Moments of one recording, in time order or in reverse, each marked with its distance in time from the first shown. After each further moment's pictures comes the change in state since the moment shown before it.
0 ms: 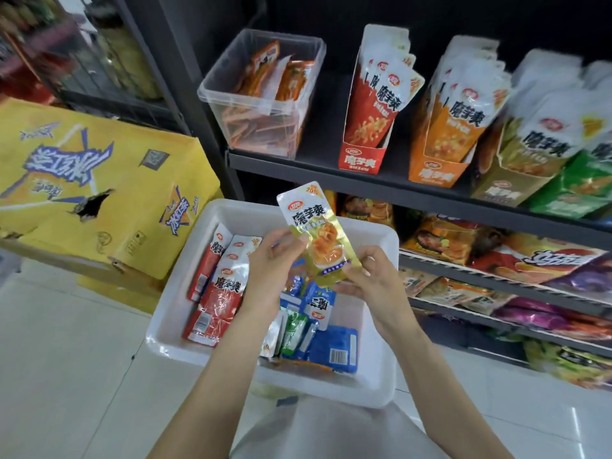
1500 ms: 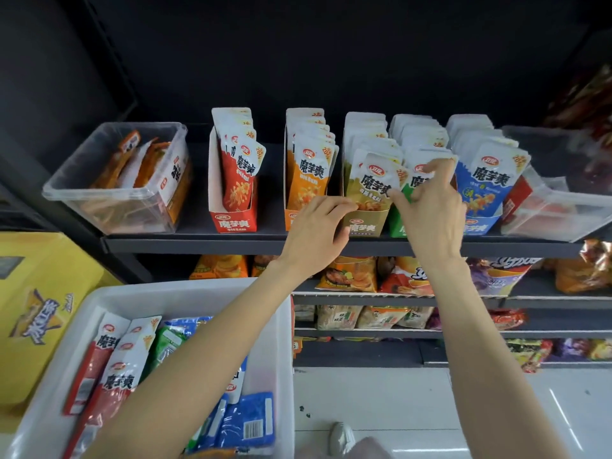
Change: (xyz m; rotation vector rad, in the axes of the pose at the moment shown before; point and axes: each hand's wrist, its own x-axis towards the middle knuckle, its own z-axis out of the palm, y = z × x) left_hand 0.054 0.020 0.239 1.131 -0.432 1.292; right_hand 0.037 -0.156 -0.198 -1.058 0.901 -0.571
